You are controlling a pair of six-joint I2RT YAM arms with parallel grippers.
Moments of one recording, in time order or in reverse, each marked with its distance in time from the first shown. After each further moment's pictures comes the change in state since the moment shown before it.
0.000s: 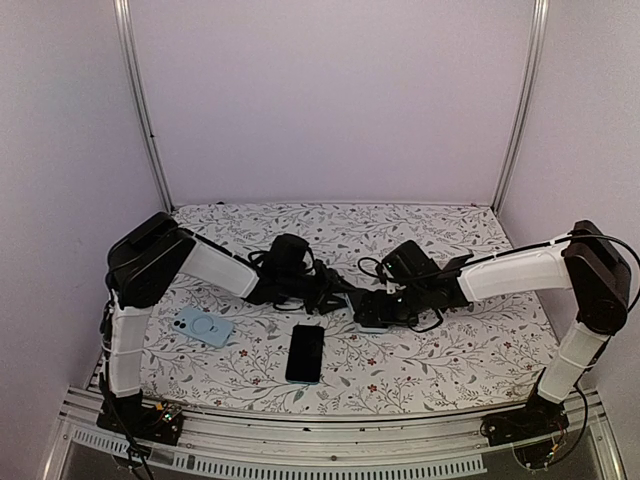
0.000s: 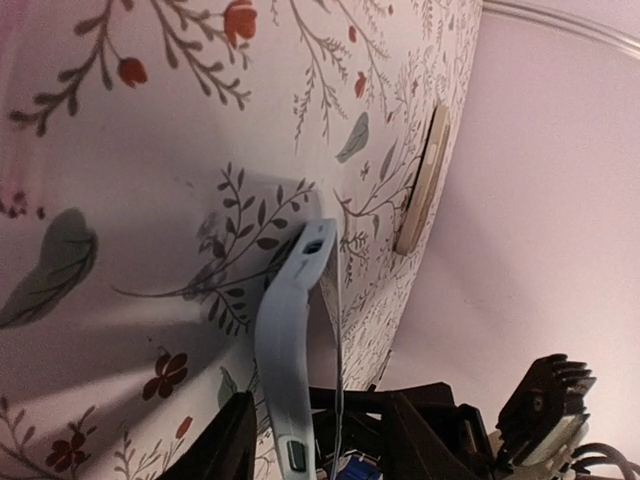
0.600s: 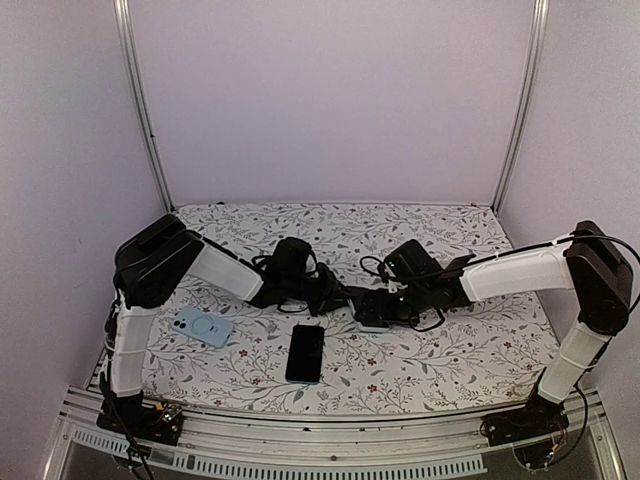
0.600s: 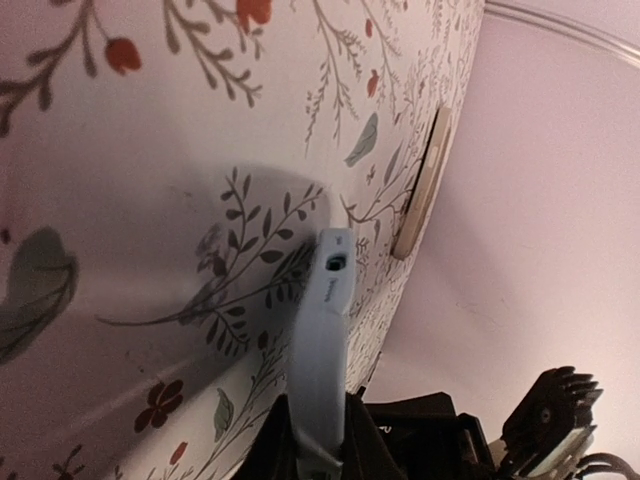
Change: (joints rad) left arm -0.010 0.048 0.022 0.053 0.008 -0.051; right arm -0.006 -0.010 -0.012 0.014 -0.015 0.003
